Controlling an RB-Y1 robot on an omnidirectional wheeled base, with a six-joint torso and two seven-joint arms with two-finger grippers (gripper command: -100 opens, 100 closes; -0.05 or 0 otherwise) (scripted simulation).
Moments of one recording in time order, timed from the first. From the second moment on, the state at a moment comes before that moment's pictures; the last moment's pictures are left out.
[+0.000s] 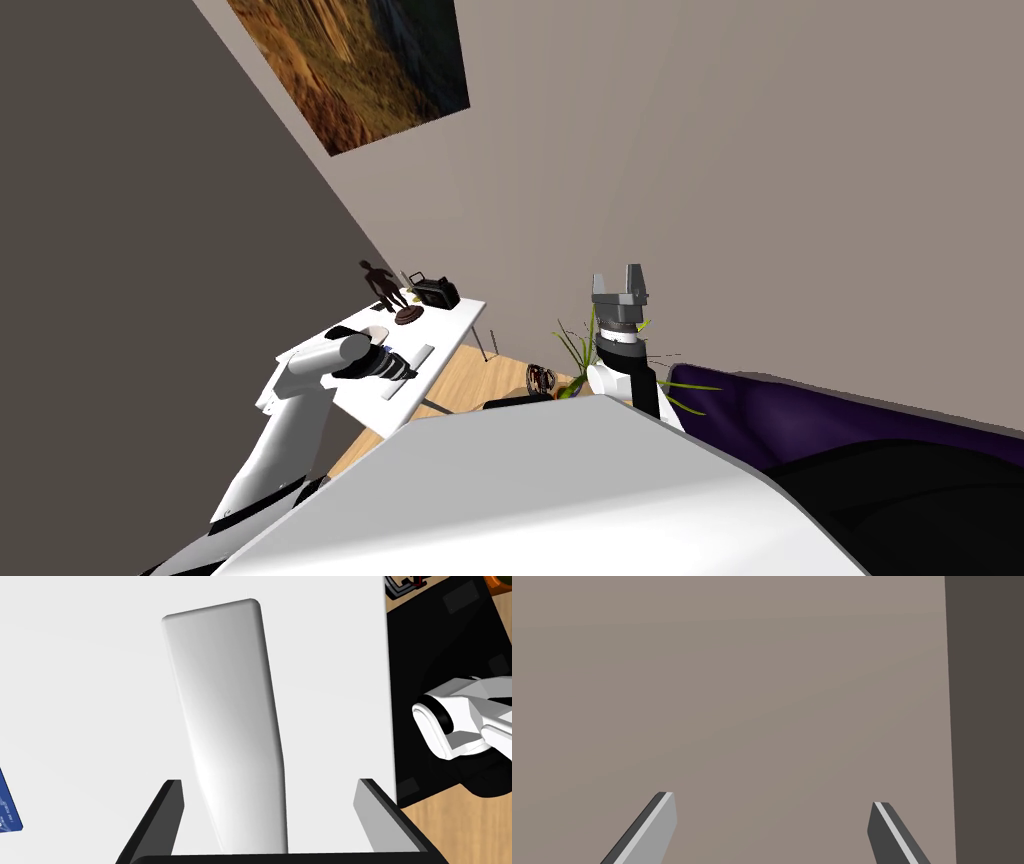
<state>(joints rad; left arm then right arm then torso) -0.01 0.61 0.41 -1.79 0.67 1.77 0.82 0.48 -0.02 0.00 -2.31 -0.04 -0.60 -0.03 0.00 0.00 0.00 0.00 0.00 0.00</state>
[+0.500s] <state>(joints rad) -0.06 0.67 0.44 -1.78 0.69 1.77 0.91 0.48 -0.02 0.00 -2.31 -0.04 -0.60 -0.03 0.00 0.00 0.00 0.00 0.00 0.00</state>
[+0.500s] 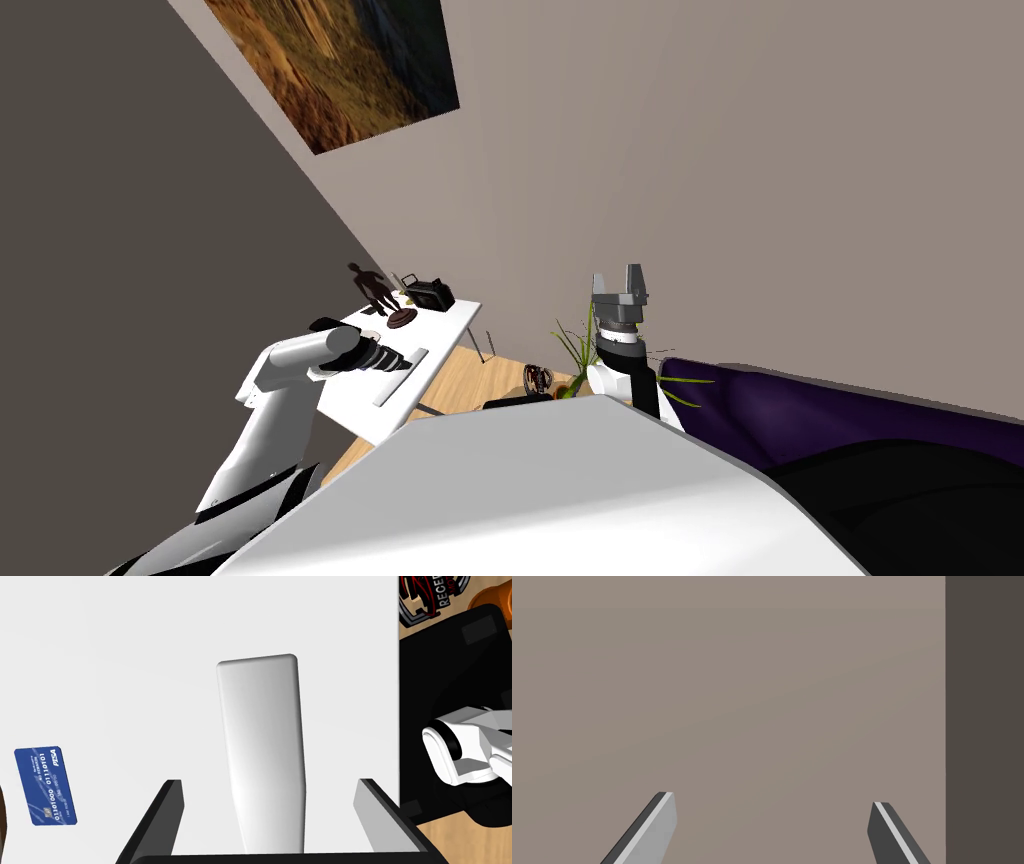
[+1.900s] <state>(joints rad) 0.01 0.61 0.44 -1.79 0.70 1.81 0.86 0.48 -0.02 0.00 -2.31 -0.04 -0.60 -0.03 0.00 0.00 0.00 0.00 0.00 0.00</state>
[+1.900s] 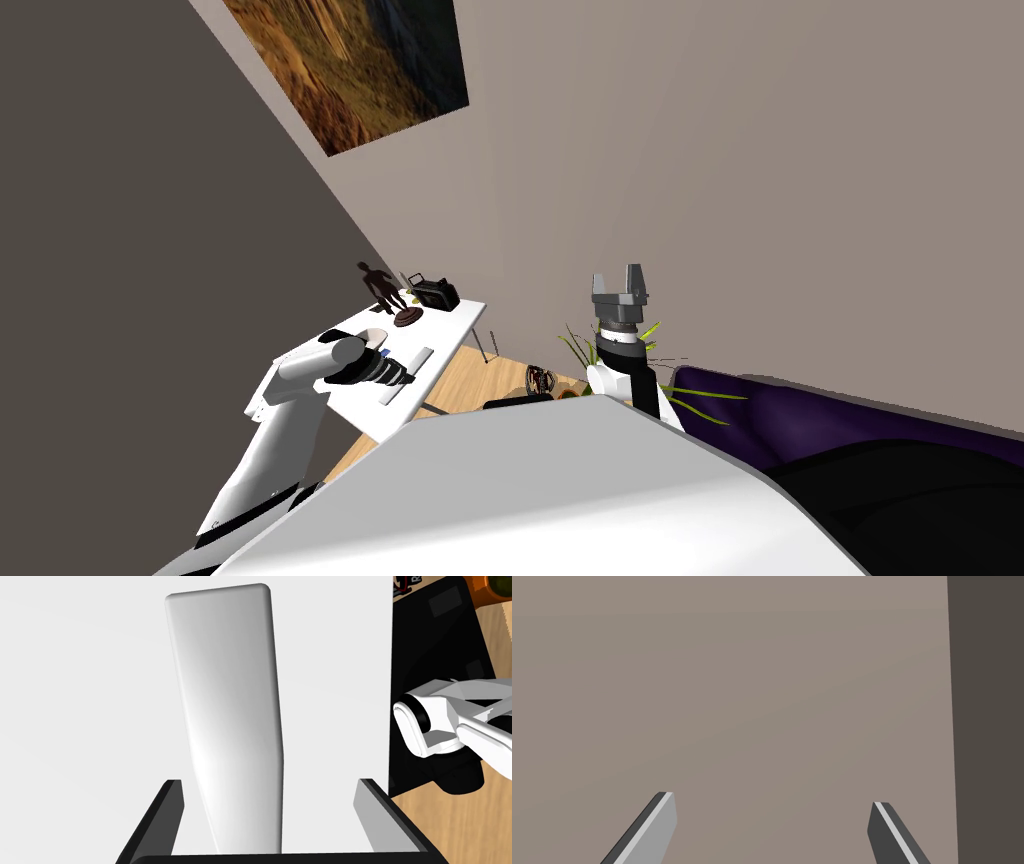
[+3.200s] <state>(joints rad) 0.04 0.64 0.44 -1.82 0.70 1.81 0.83 0.48 -0.02 0.00 -2.31 -0.04 -0.60 -0.03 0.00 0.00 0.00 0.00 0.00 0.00</state>
